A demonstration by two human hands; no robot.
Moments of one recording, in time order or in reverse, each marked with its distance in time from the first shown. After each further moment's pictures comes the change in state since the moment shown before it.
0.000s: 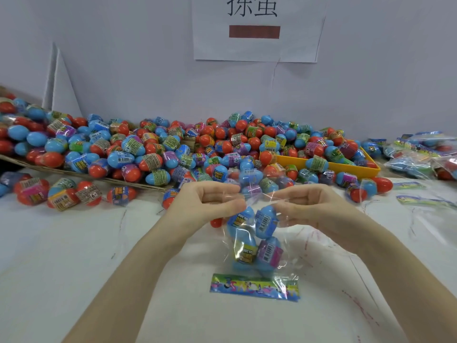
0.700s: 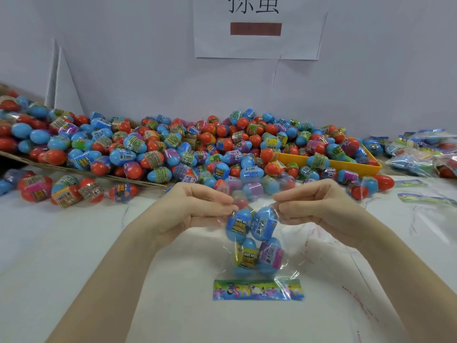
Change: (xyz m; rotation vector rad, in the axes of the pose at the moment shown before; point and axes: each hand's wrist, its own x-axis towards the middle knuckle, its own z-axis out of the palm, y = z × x) left_hand 0.001 -0.001 -0.020 -0.200 -0.150 -0.184; right_hand -0.002 0.002 -0.004 0.093 -0.011 -0.077
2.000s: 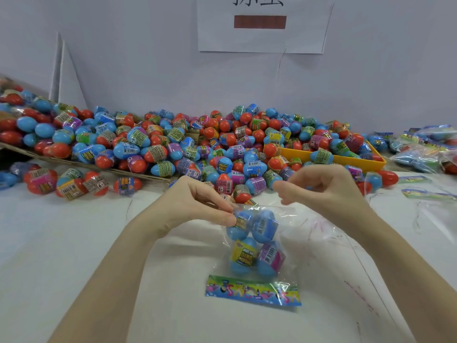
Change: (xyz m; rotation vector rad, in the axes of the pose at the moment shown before) left_hand -0.002 -0.002 -0.005 0.324 -0.082 0.180; right_hand -0.006 -0.013 0.019 -0.495 0.265 -0.173
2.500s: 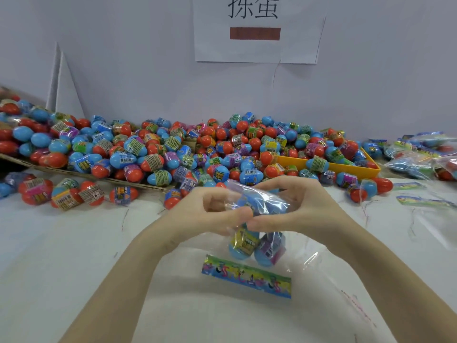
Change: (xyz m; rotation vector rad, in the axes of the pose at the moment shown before) left_hand 0.000 0.014 0.018 0.005 -0.039 -0.029; right_hand 0.000 -0.014 0.015 0.194 -0.226 0.093
